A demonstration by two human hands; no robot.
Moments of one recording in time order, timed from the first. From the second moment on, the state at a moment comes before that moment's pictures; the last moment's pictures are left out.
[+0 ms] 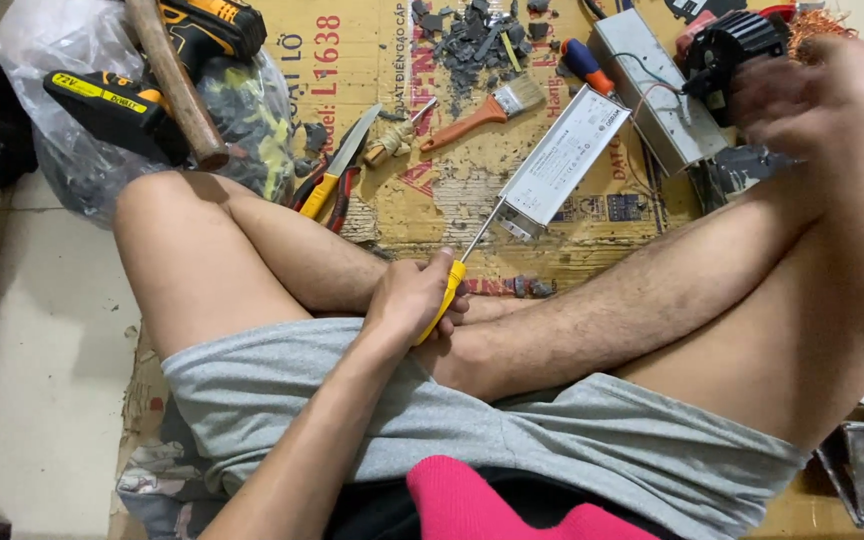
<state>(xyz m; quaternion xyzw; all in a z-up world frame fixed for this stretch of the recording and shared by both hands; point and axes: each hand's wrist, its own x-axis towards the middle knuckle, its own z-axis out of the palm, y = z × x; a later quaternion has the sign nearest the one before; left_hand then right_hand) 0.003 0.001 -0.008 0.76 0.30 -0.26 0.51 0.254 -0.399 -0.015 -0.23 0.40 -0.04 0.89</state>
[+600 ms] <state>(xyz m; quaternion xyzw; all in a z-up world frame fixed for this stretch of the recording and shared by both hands) -0.012 0.005 0.009 0.73 0.30 -0.21 0.57 0.170 -0.171 -0.036 -0.59 0.31 0.20 0.72</state>
